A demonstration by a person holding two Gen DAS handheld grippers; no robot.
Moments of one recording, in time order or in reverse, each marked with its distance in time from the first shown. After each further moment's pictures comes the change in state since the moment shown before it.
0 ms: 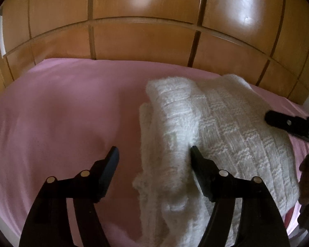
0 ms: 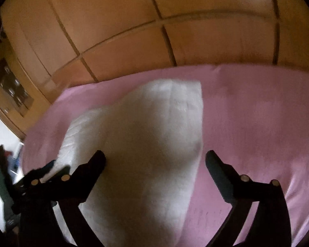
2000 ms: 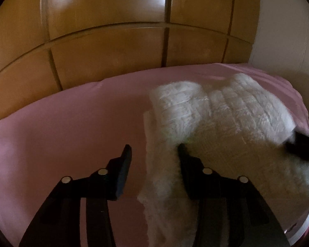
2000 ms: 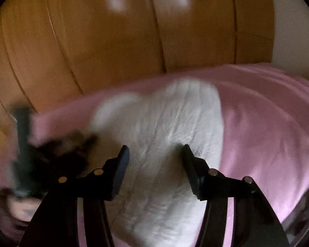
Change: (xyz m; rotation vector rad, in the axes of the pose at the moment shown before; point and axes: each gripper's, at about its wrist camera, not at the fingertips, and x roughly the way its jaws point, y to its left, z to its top) left arm 0.055 -0.291 0.001 0.372 -0.012 -0.317; right arm -0.137 -0.109 -0.084 0.090 -0.176 -0.549
